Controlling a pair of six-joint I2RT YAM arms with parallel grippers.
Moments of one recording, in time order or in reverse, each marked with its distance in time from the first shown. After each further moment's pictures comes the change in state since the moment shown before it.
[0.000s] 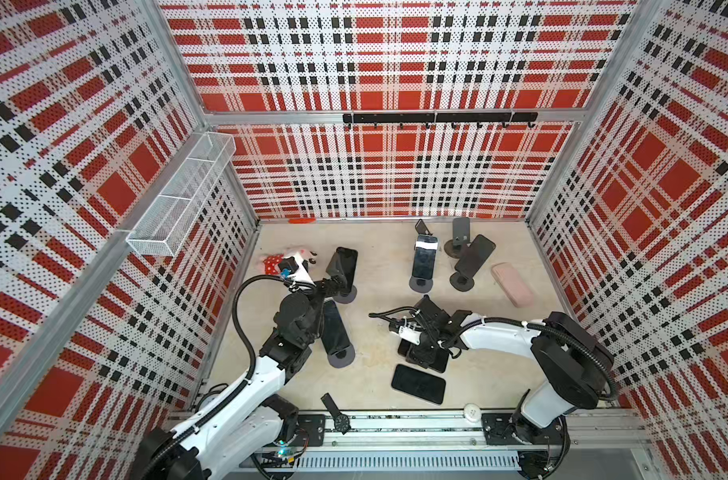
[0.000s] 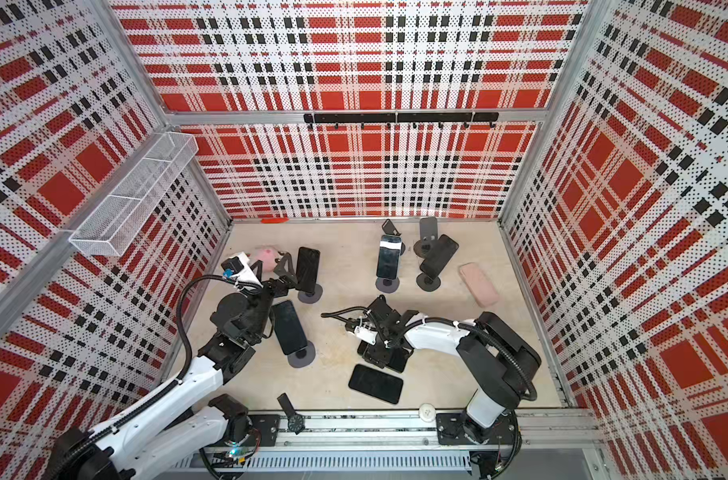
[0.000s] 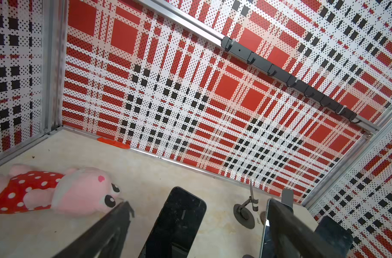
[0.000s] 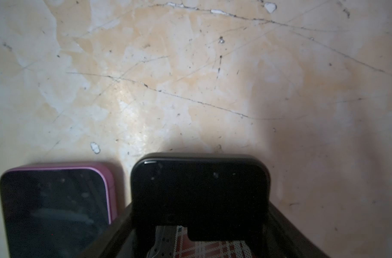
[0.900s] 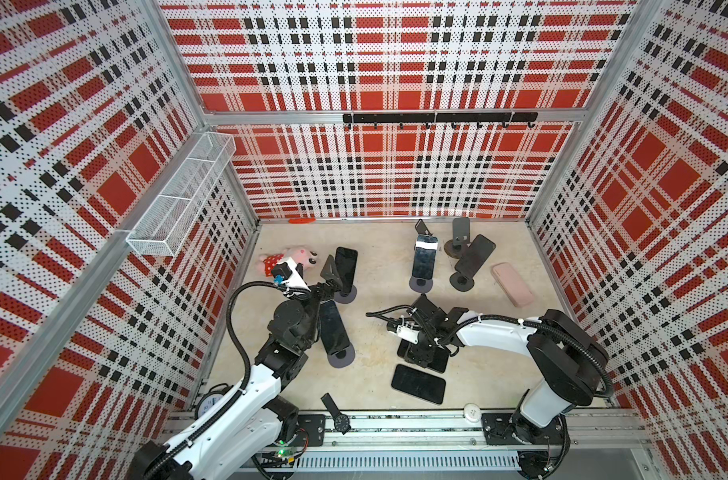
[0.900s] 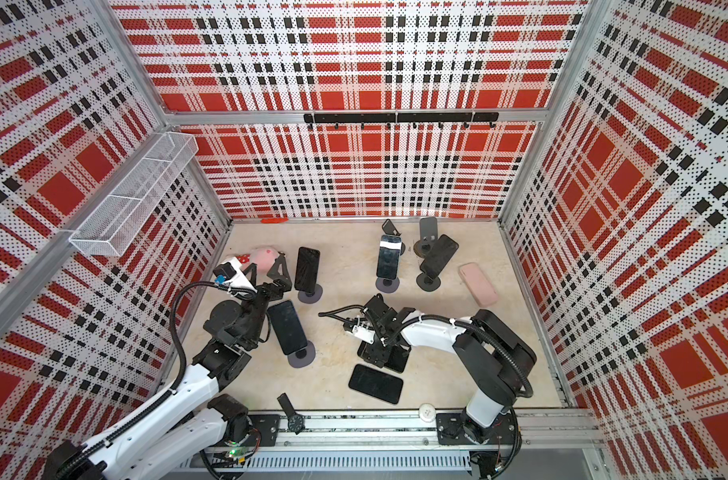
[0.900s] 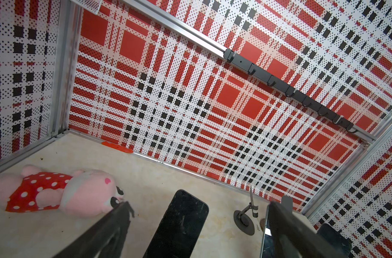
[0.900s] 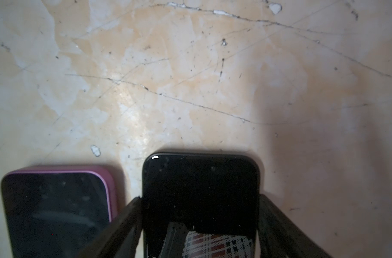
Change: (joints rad) left arm 0.000 -0.074 -0.038 0.001 -0.026 -0.001; right arm 0.006 0.029 0.044 -0.050 0.002 -0.007
